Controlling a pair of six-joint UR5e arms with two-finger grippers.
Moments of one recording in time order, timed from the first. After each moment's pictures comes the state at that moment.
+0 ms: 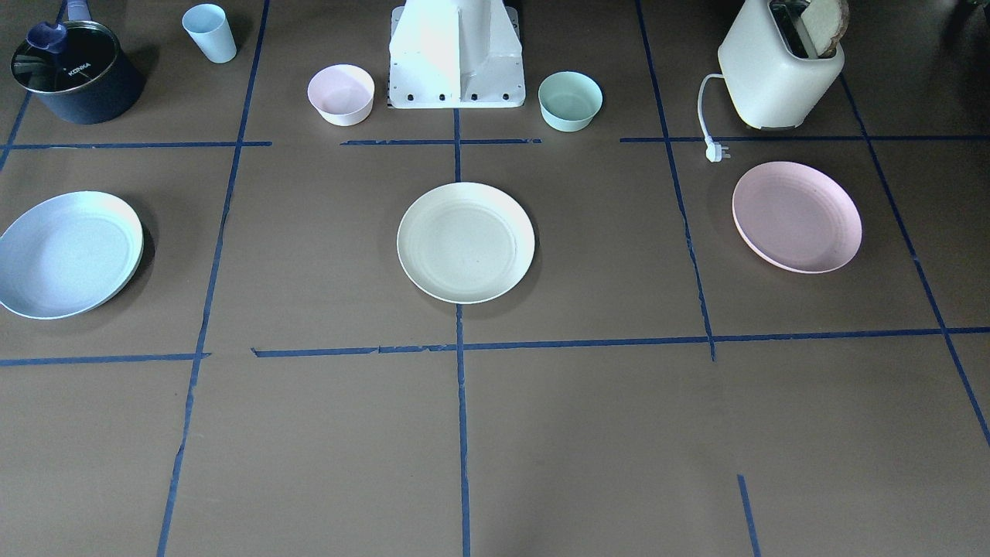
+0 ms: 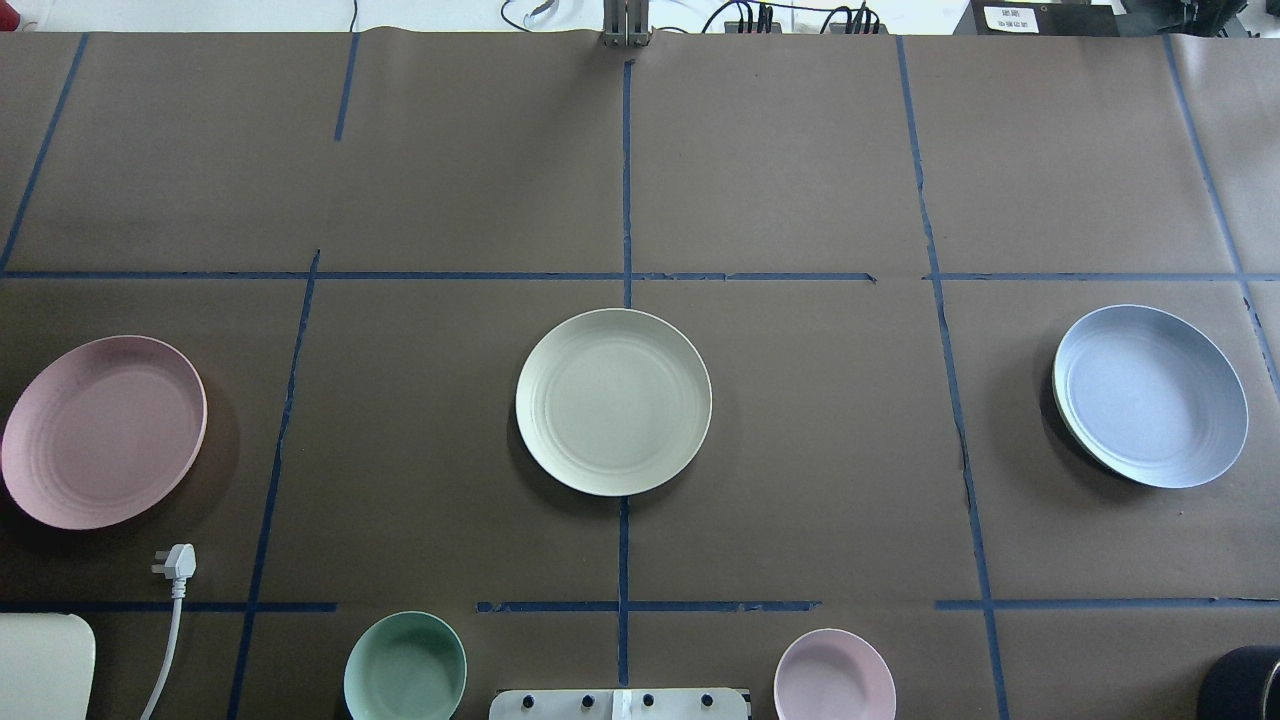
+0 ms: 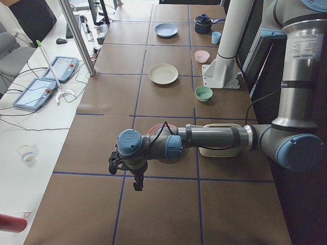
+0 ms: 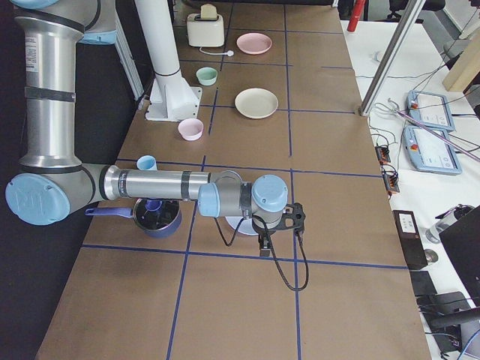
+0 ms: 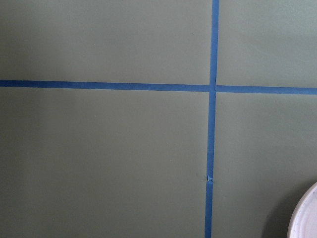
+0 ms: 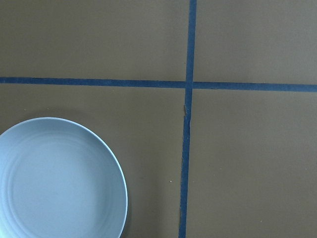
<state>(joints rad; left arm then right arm) -1.60 -1.57 -1.54 -1.58 -2.36 0.01 1.56 -1.65 1.66 -1.53 2.43 0.01</state>
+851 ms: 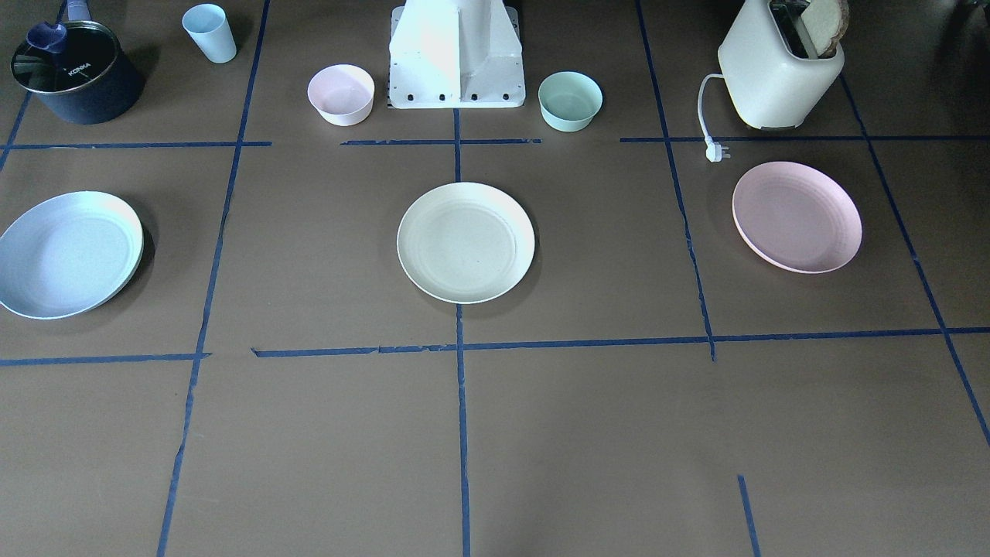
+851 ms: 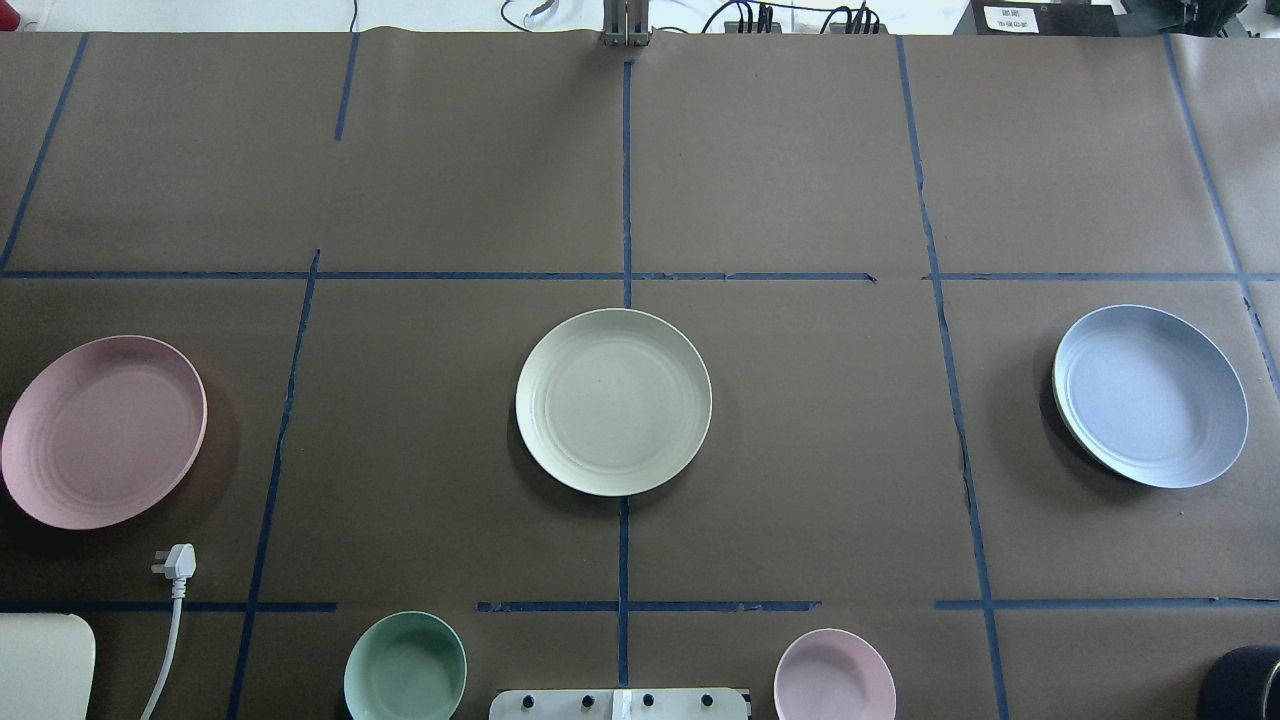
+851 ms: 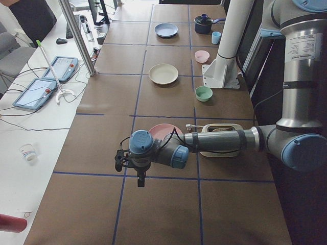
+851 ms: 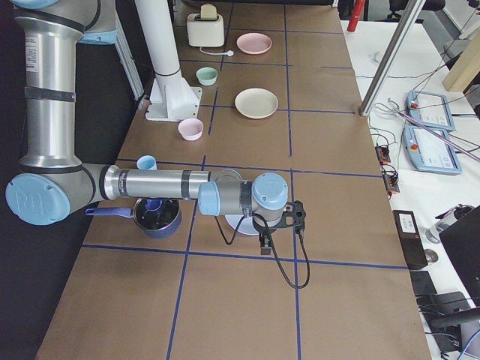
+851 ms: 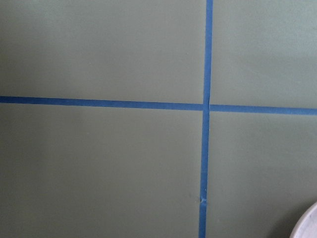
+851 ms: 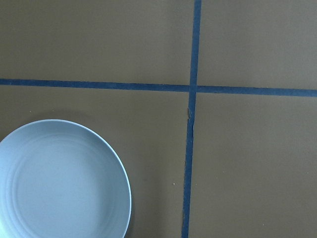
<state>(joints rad) -1.47 -1.48 -1.52 -1.98 -2.36 -0.34 1.56 -1.65 1.67 -1.53 2.43 0.01</state>
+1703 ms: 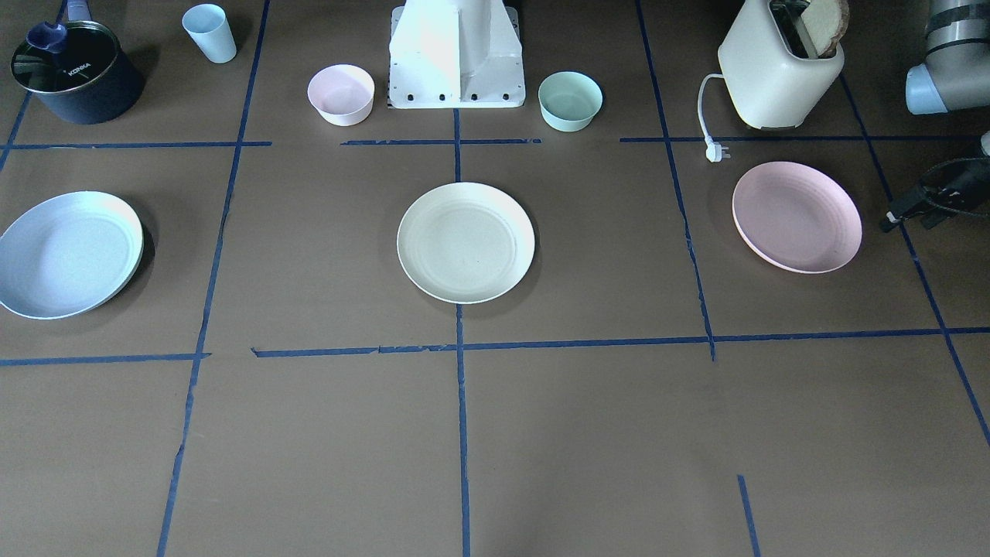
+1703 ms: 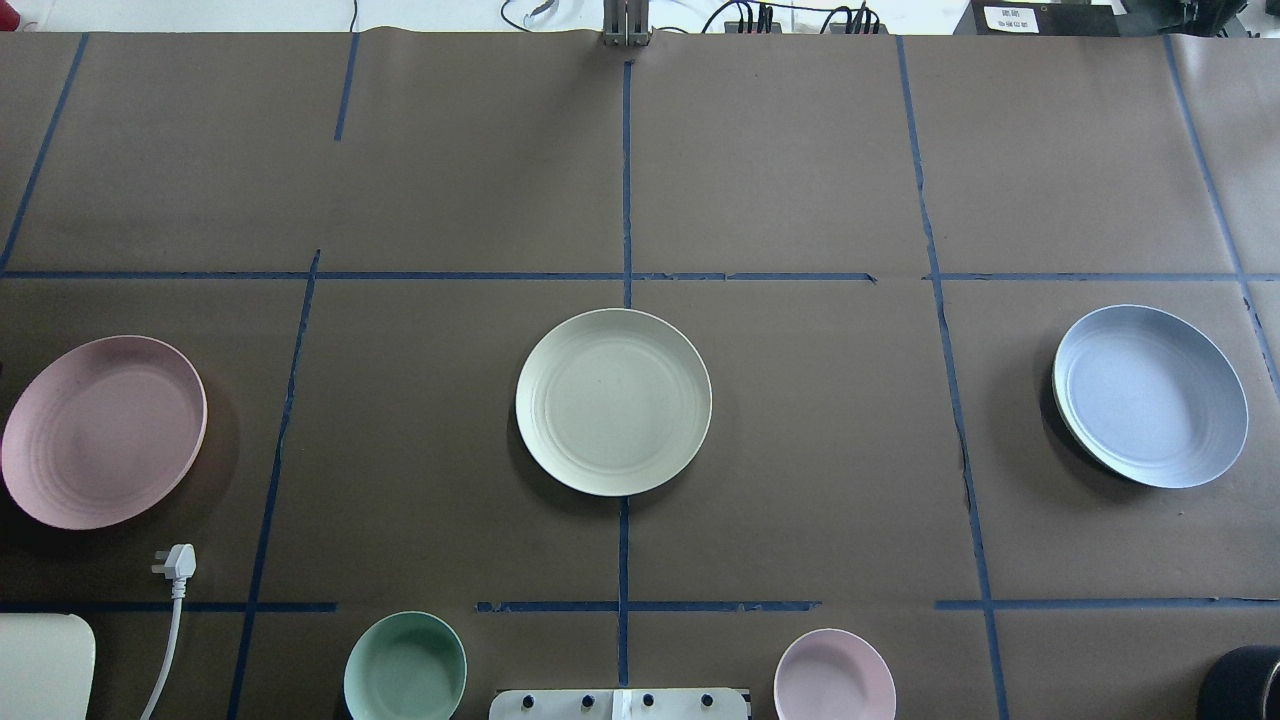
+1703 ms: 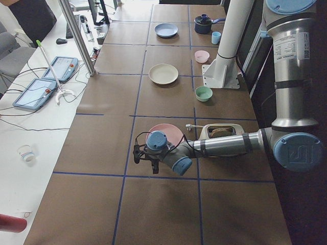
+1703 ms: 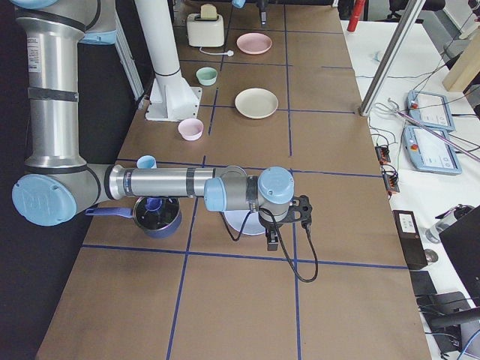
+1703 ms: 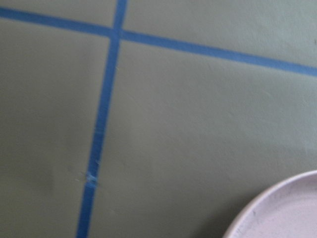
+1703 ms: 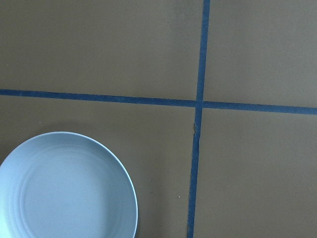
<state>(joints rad) -1.18 -1.43 -1.44 -2.44 -2.35 -0.82 1.56 -1.62 1.67 -1.53 2.43 0.01</state>
